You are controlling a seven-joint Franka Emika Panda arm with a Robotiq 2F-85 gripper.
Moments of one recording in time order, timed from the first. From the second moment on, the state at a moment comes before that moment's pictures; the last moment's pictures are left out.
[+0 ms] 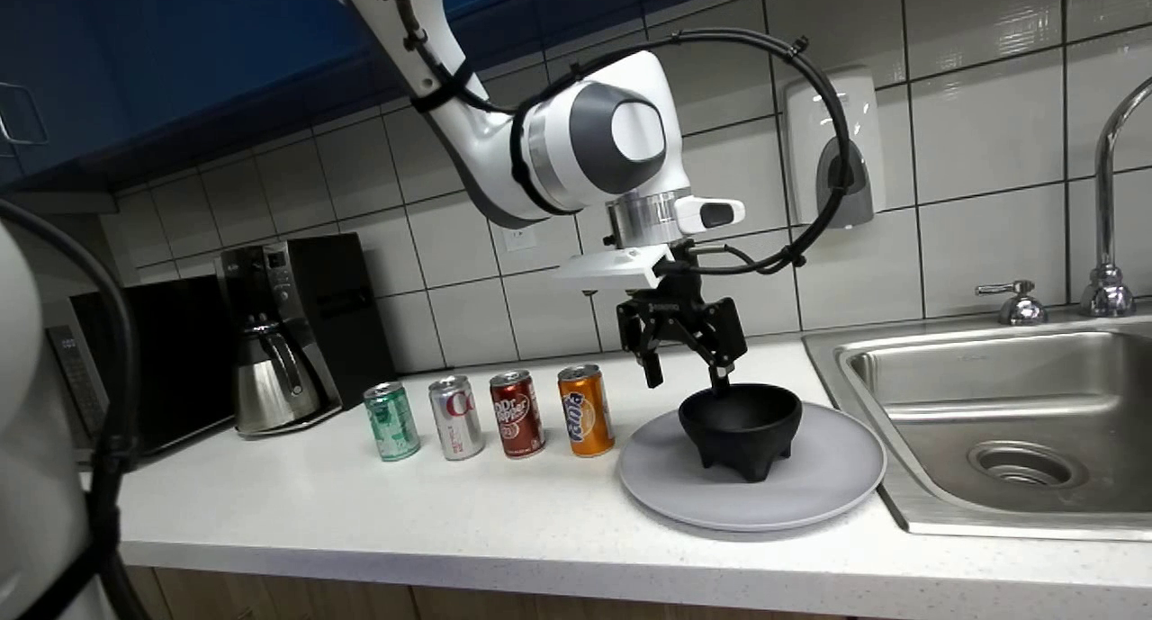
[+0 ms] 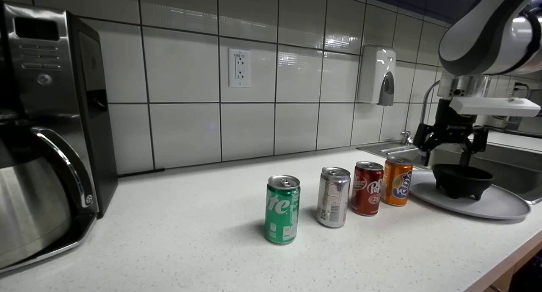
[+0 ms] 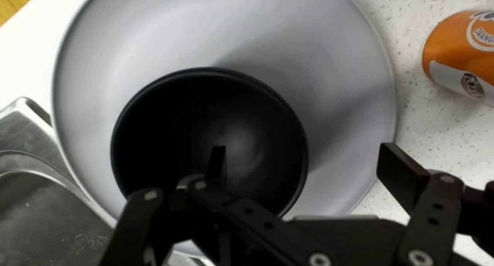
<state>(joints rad) -0.17 0.07 -0.21 -2.44 -0.02 2.57 0.12</state>
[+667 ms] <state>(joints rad) -0.17 0.17 -0.21 -2.37 0.00 2.58 0.12</state>
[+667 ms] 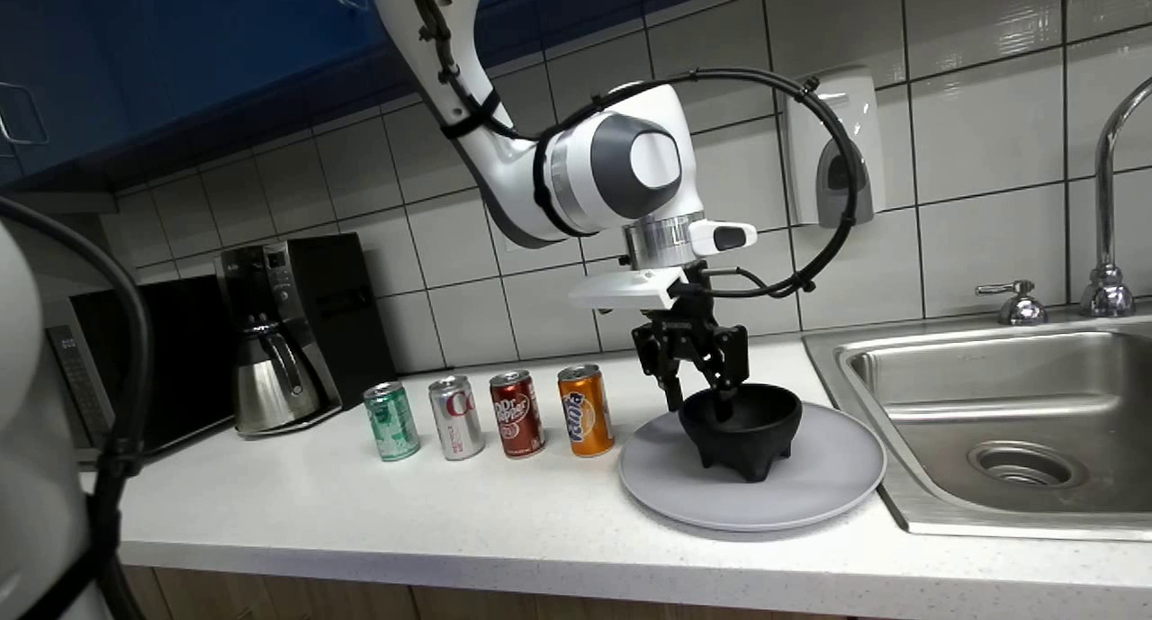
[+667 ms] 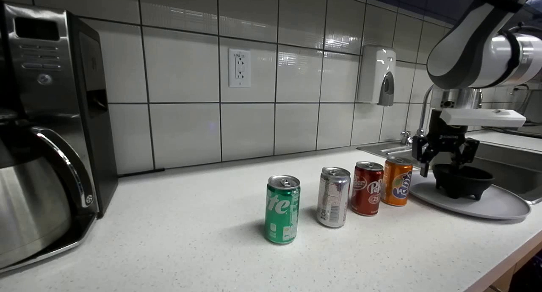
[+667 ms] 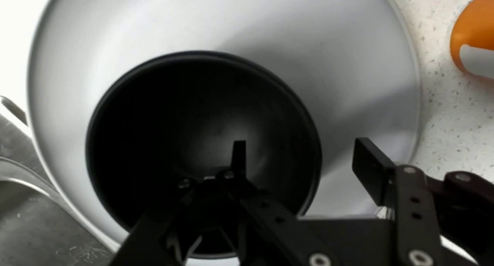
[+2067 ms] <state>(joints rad) -0.13 0.13 -0.22 -2.33 -0.08 2.57 0.12</state>
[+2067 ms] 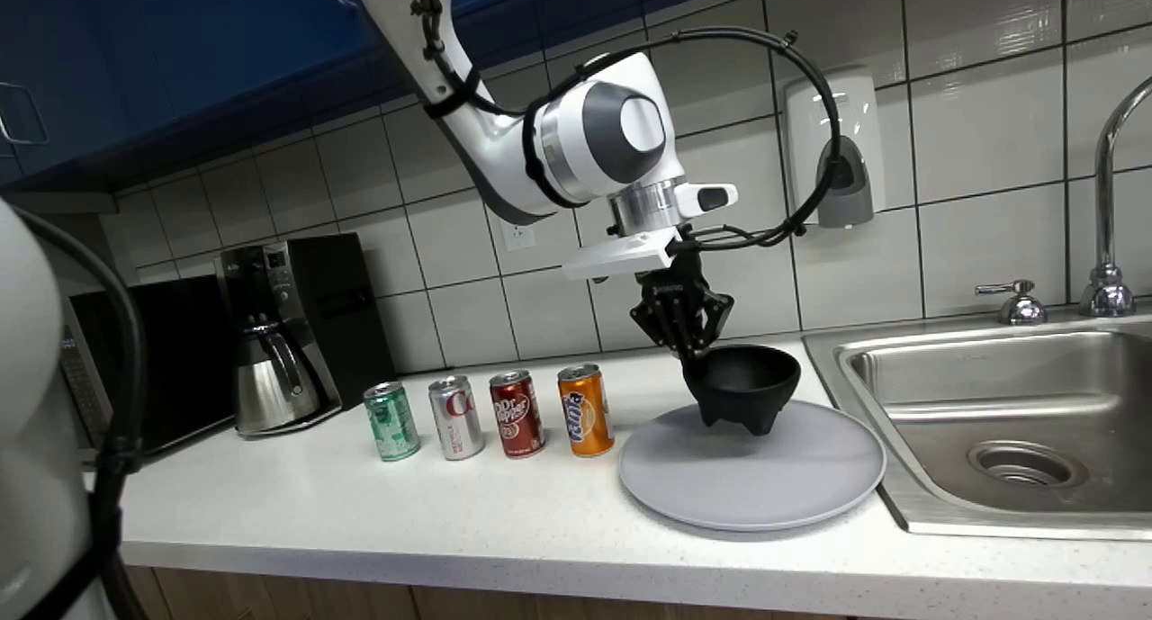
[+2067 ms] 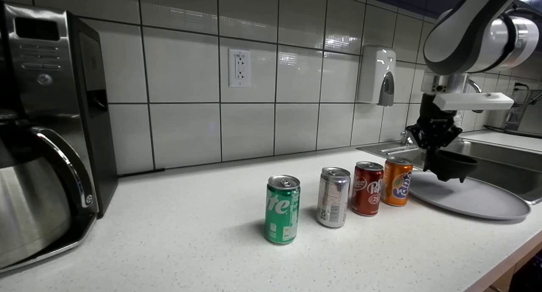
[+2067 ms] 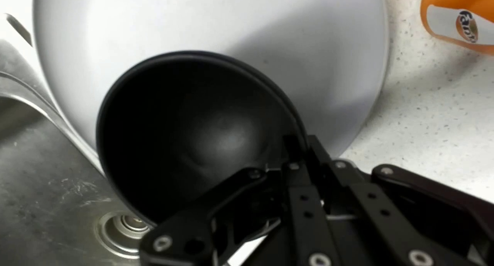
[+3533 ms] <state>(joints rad) -0.05 0.46 -0.13 -1.79 -0.12 2.33 0.12</state>
